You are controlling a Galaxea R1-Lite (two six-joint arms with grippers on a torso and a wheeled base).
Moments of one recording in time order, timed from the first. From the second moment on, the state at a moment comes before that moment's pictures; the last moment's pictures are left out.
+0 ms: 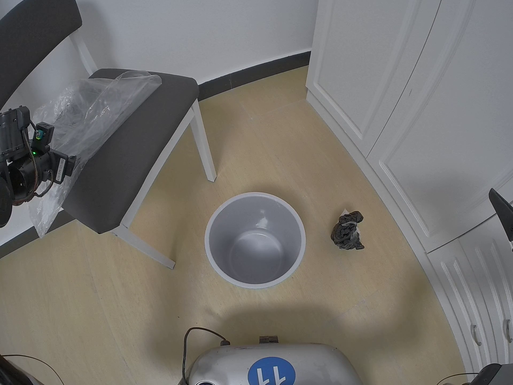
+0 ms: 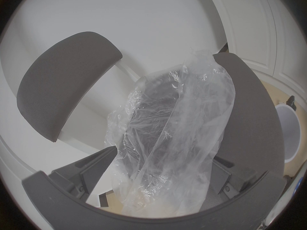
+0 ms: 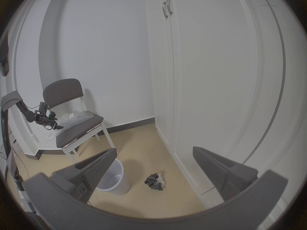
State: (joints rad) left arm 0.10 1.59 -0.96 -0.47 0.25 0.50; right arm 0.30 0.78 -0.41 -0.52 -0.16 -0.04
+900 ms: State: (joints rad) left arm 0.11 1.63 -0.94 -0.52 0.26 0.49; right arm 0.30 0.78 -0.41 -0.52 -0.16 -0.04
